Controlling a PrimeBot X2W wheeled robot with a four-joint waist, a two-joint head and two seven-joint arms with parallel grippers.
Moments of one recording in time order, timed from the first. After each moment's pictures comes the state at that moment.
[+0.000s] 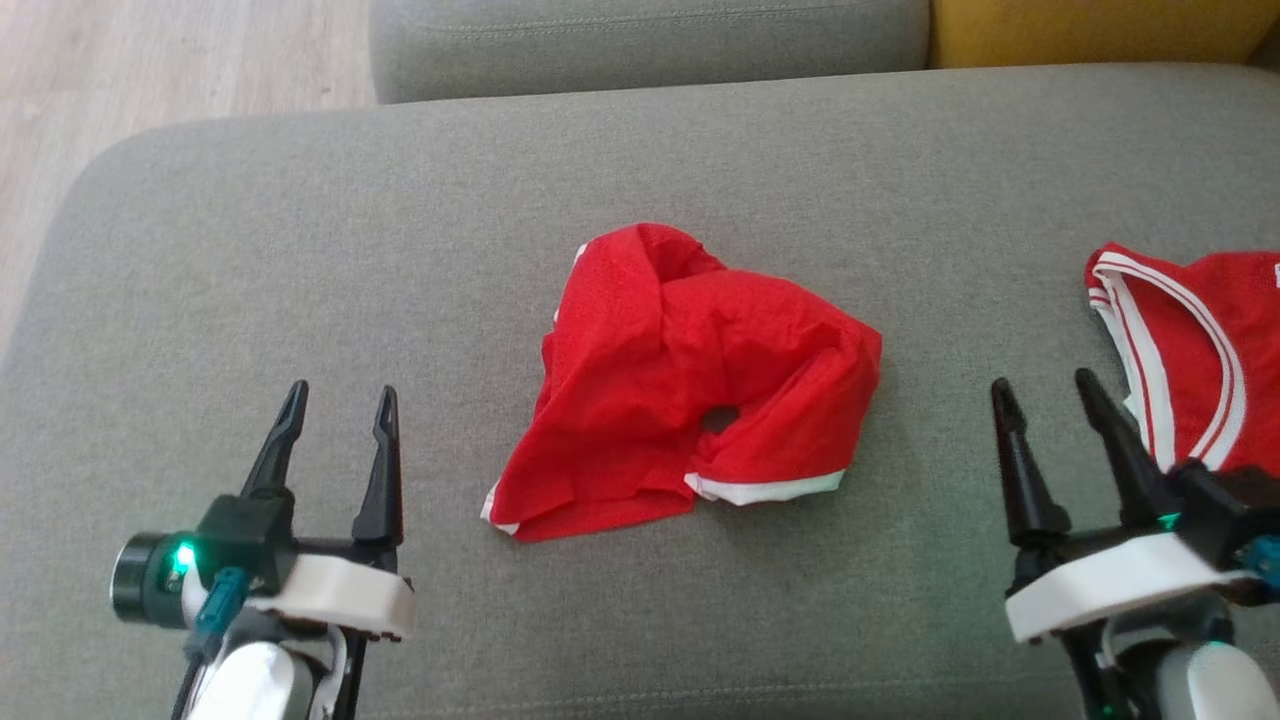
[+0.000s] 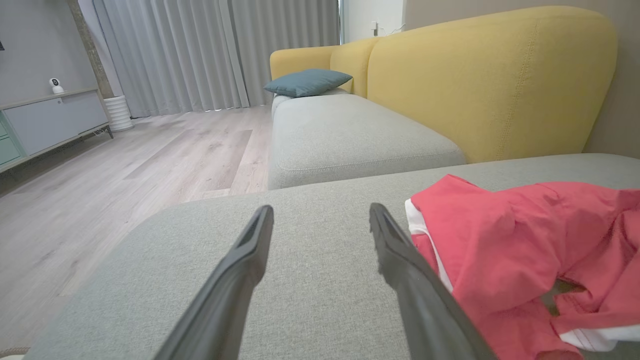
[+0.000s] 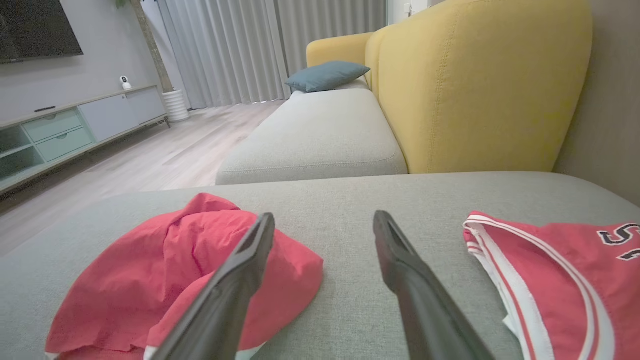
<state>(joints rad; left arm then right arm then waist) -0.04 0.24 -0.31 0.08 -0.21 0.18 -0.26 0.08 -0.08 0.02 -0.13 0.20 0.12 0.07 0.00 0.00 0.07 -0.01</state>
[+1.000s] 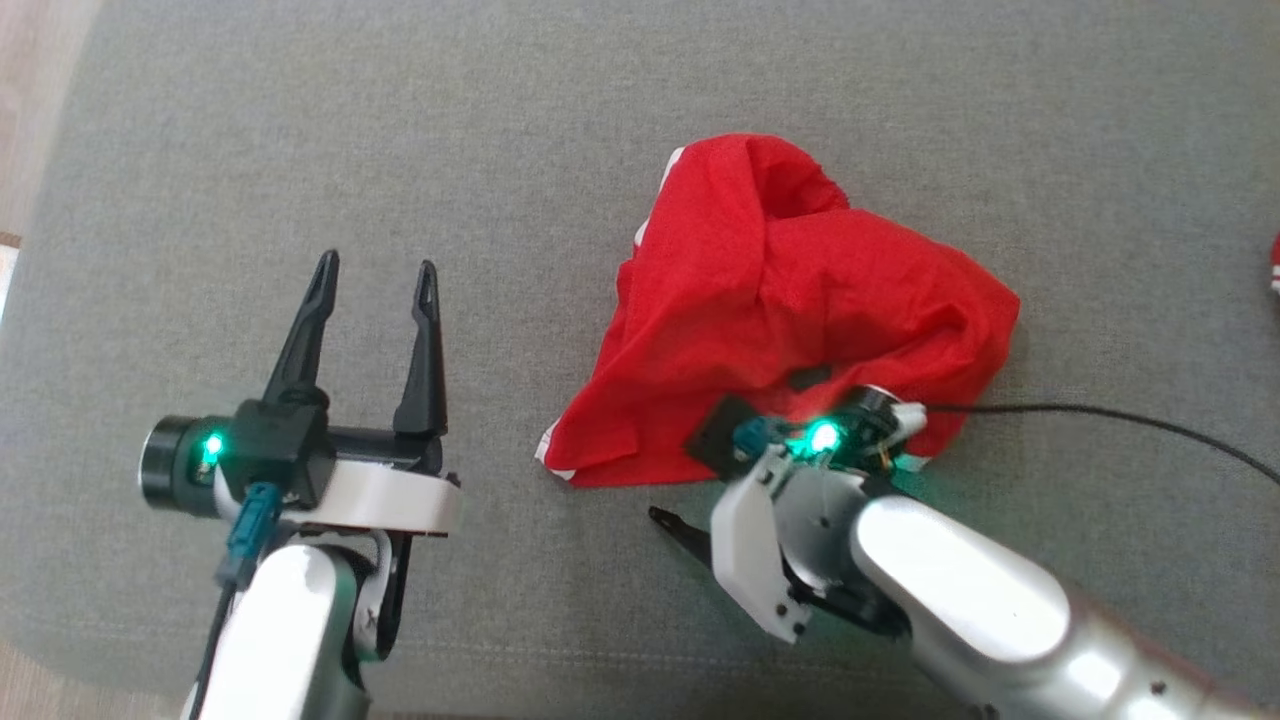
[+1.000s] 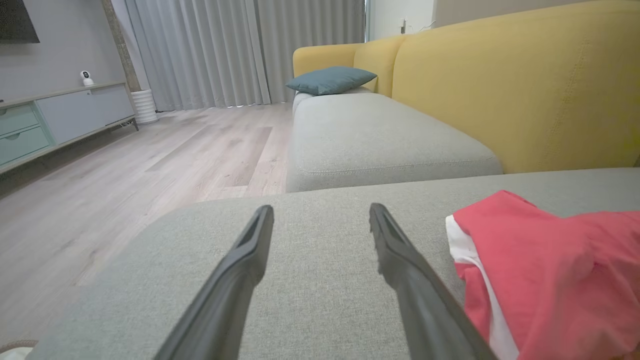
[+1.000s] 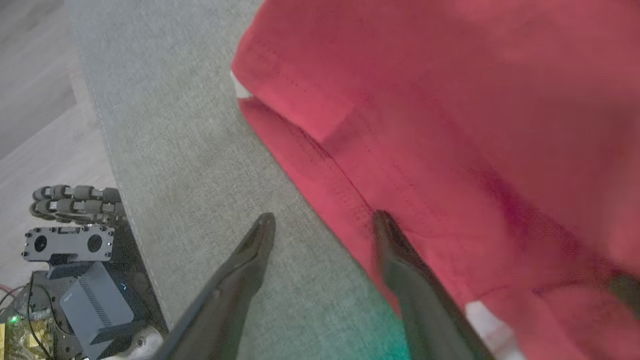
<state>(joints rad) -0.20 0.16 -0.32 0.04 -0.13 0.17 -0.26 -0.56 -0.26 0.98 0.32 0.42 0.12 0.54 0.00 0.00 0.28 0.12</state>
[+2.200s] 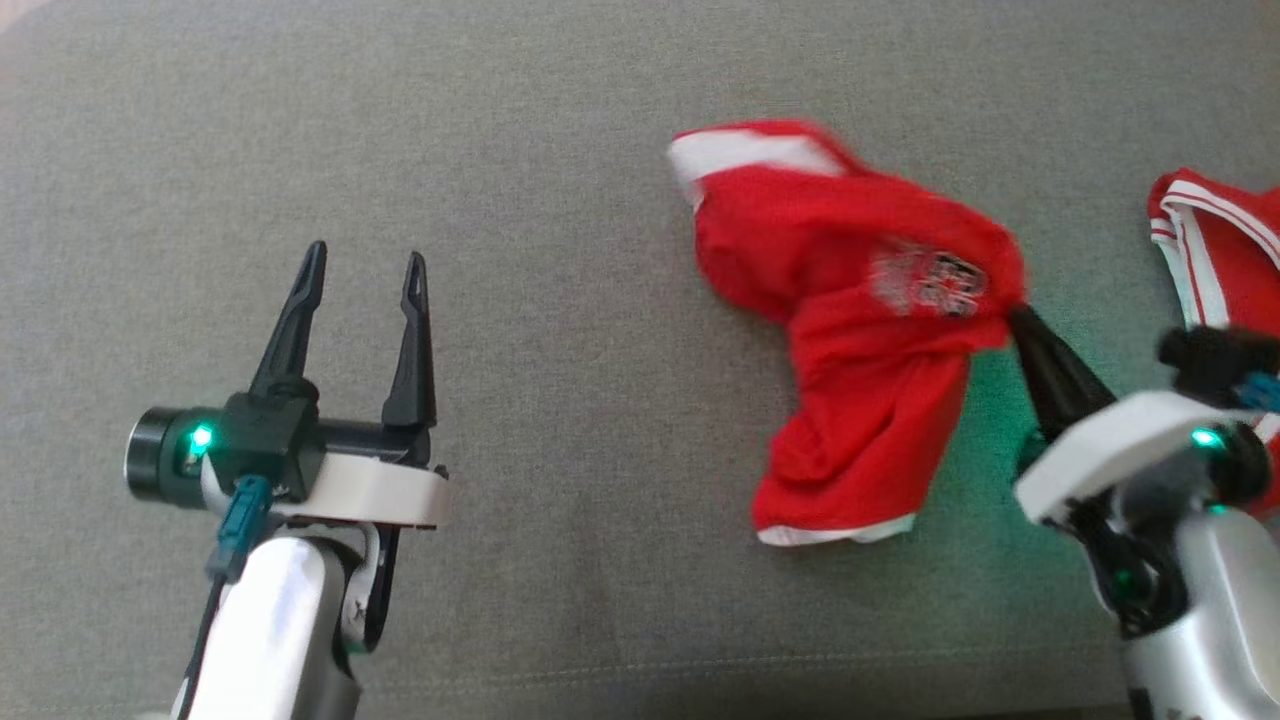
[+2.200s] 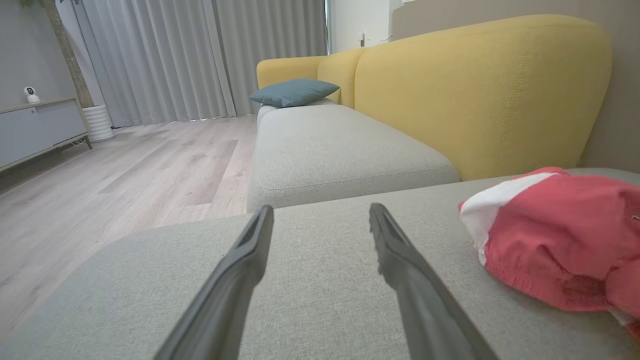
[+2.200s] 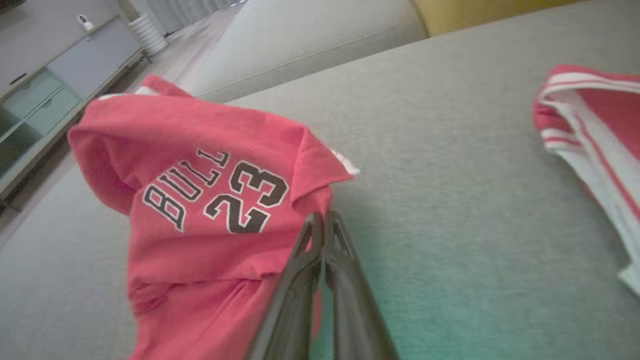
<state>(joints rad) -0.21 0.15 -0.28 0.05 -0.10 0.14 -0.26 -0.21 -0.18 0.09 0.15 0.48 0.12 0.26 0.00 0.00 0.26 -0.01</state>
